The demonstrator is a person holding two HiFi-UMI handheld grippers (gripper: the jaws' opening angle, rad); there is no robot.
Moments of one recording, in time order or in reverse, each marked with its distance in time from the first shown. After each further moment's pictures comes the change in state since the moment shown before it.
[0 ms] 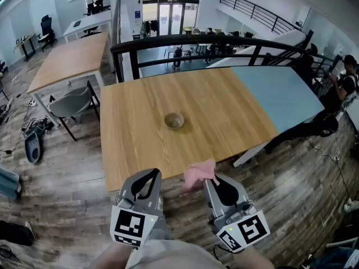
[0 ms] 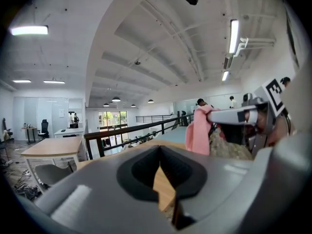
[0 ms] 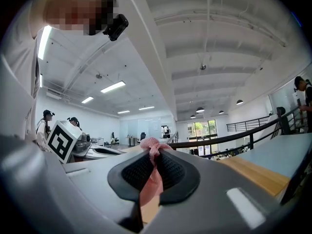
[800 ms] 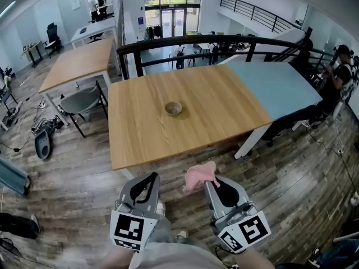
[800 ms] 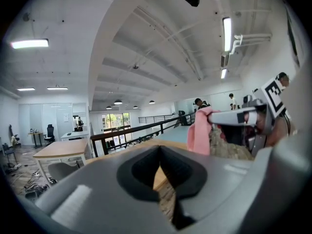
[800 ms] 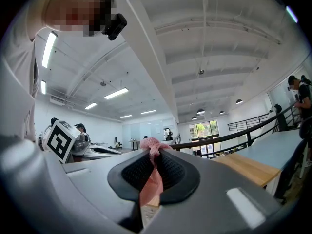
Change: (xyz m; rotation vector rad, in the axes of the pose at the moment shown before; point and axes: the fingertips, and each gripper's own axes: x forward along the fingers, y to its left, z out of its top) left arm -0.143 -0.119 0.009 0.051 -0.003 0.043; right arm -0.172 0.063 0.013 0.039 -0.032 0.019
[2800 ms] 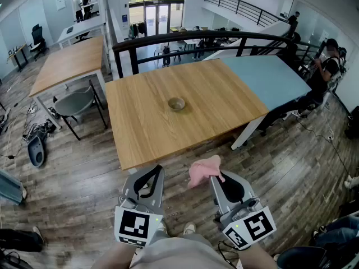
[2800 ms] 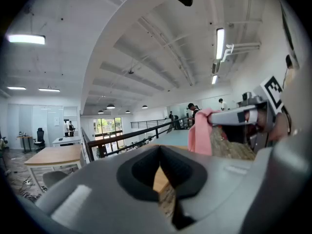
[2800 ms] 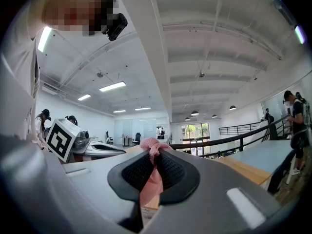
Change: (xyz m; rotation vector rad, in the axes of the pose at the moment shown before) left arm -0.055 0.087 0.003 0.026 -0.066 -0.102; right arm 0.044 0.103 0.016 -0.061 0.028 -0.110
